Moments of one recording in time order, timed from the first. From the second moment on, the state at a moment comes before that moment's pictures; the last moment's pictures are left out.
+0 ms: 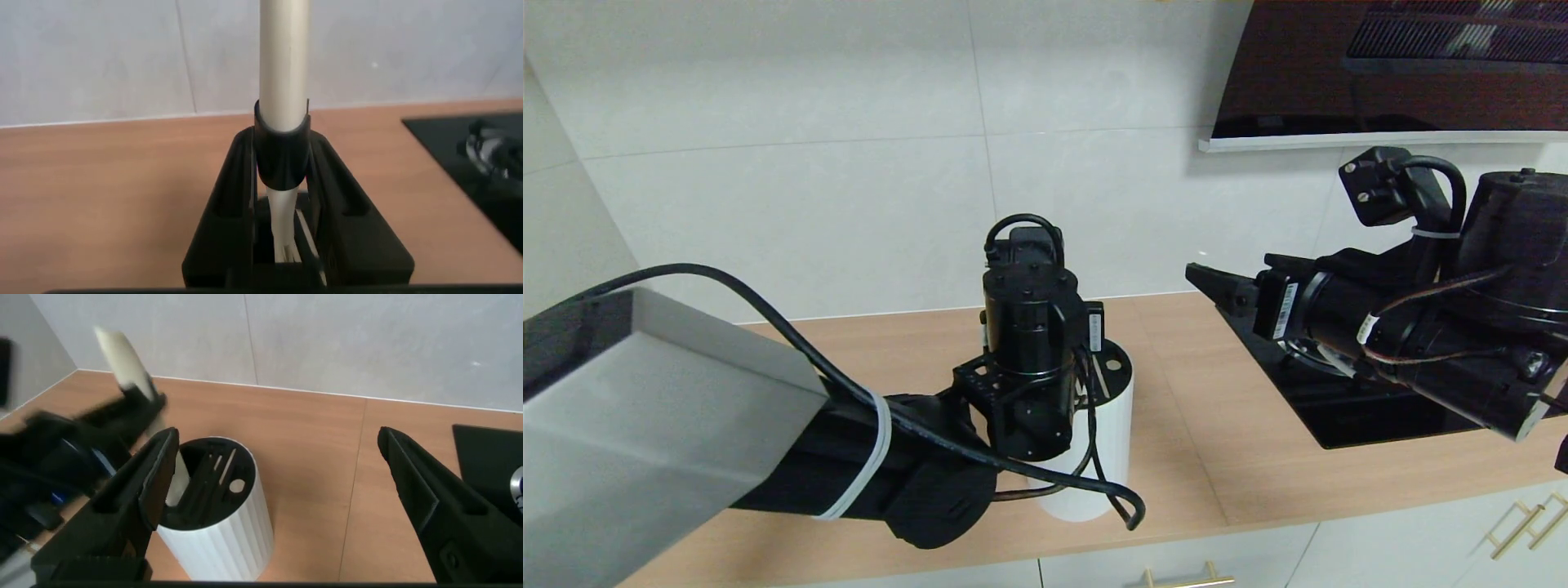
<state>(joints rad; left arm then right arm) -0.79 2.05 -1.08 -0.93 0.77 -0.09 0.64 1.56 -0.84 -0.71 -0.18 0.12</state>
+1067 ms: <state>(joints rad) -0.80 2.06 -1.06 -0.93 0.77 -0.09 0.64 1.56 -0.83 -0.71 -0.18 0.11</state>
